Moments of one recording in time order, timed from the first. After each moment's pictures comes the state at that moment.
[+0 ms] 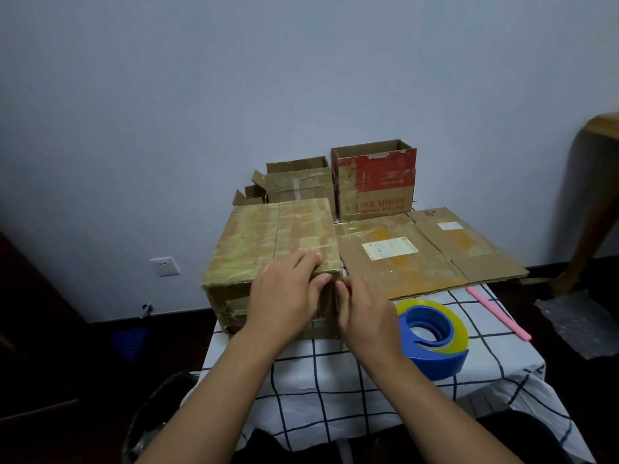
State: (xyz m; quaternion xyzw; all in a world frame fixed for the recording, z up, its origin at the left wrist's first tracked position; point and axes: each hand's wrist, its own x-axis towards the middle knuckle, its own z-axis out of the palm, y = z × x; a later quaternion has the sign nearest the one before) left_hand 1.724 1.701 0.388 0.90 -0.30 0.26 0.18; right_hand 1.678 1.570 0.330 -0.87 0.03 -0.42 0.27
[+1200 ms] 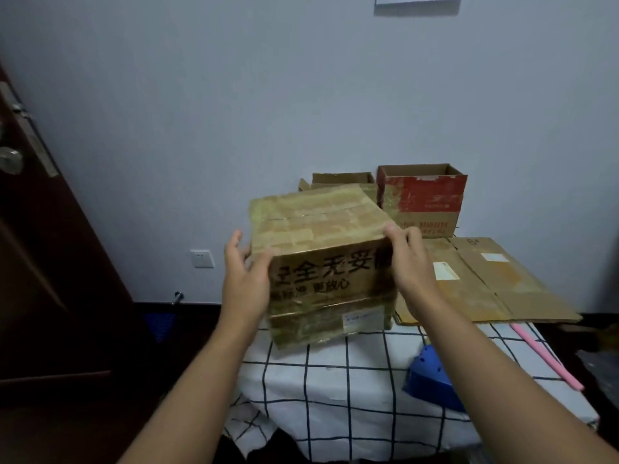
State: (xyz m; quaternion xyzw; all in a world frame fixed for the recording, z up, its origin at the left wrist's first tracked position) left_hand 1.738 1.793 0.401 0.69 -0.02 0.17 0.71; right_hand 1.748 1.558 0.399 -0.75 0.09 -0.20 0.62
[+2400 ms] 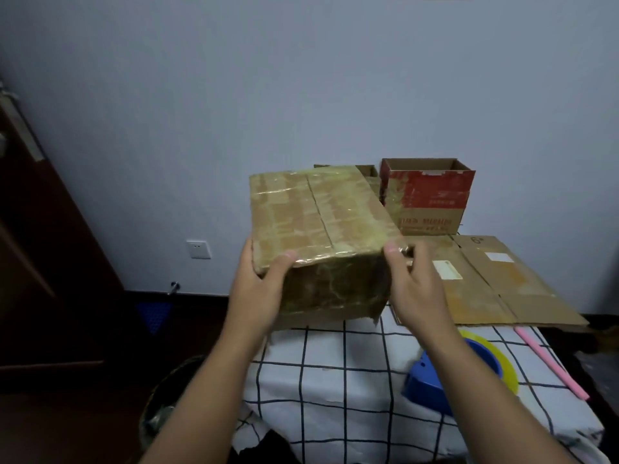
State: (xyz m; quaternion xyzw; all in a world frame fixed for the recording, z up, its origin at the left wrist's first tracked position) left_hand 1.725 1.776 0.403 0.71 -0.02 0.11 0.69; right_hand 1.715 1.563 0.388 -0.80 0.04 -0.24 0.55
